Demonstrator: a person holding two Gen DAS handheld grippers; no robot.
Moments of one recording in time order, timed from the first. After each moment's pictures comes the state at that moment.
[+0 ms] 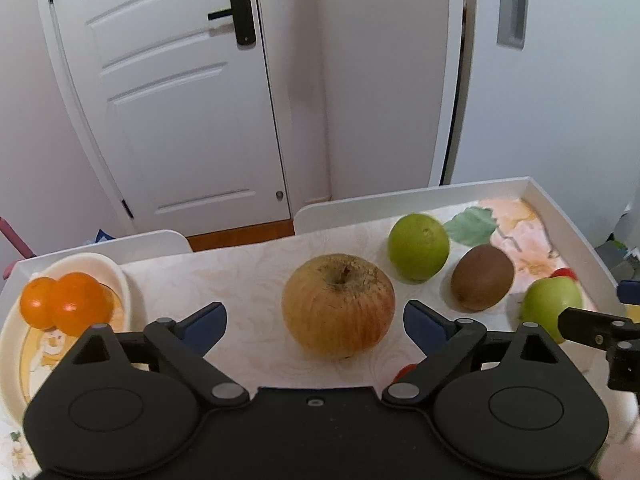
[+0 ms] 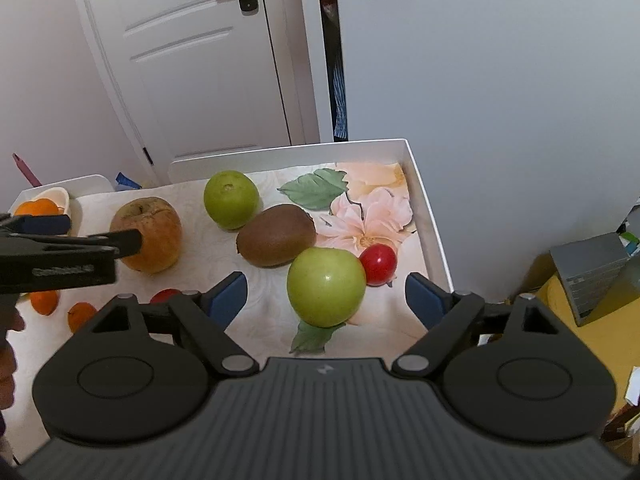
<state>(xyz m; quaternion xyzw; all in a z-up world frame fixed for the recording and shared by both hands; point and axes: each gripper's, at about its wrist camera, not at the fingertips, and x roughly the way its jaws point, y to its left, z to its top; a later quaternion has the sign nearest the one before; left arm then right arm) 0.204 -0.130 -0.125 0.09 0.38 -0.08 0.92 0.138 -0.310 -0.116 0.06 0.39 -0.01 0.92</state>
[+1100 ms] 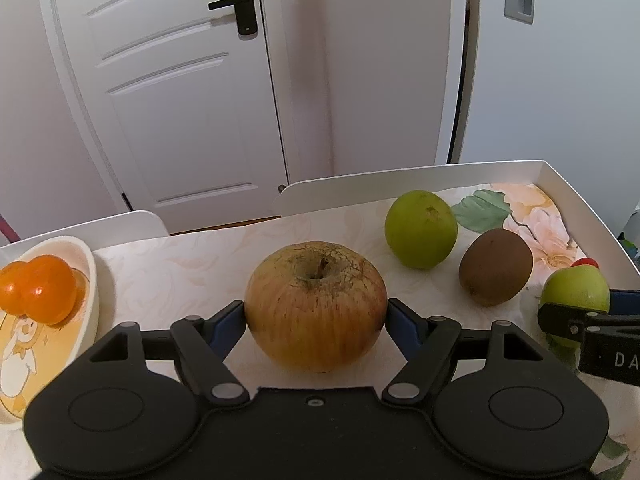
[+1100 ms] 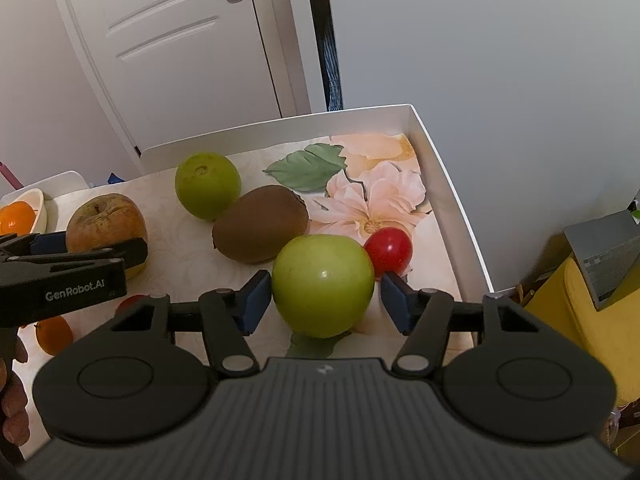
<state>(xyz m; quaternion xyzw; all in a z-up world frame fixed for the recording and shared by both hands) 0.214 -0.145 -0.152 0.08 0.38 -0.07 0.92 0.161 -0.311 -0.151 0.08 0.41 -0.02 0.91</state>
